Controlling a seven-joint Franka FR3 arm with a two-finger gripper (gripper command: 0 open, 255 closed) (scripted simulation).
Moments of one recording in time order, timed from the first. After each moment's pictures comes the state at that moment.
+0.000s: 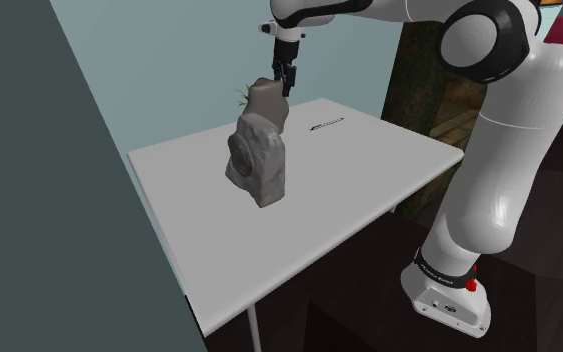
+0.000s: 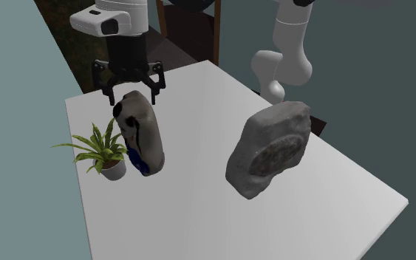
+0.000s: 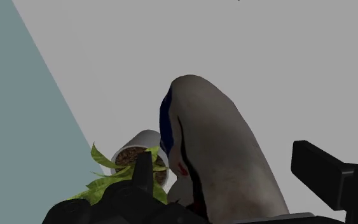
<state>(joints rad) 0.11 0.08 -0.28 -1.60 0.05 1.86 -1.19</state>
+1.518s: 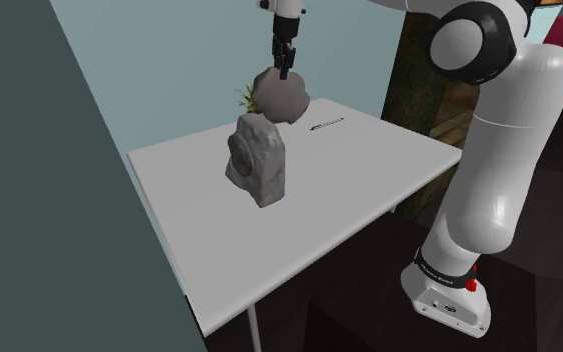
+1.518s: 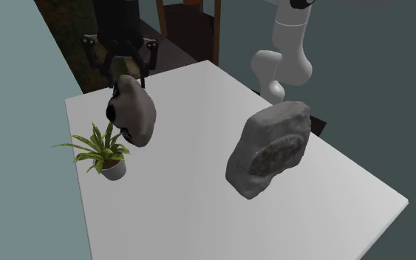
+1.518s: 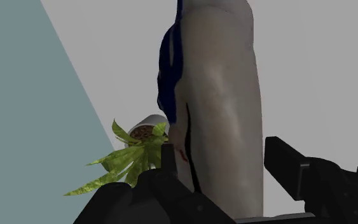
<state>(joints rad) 0.11 0.12 -0.29 -1.39 0.06 1.69 -1.19</state>
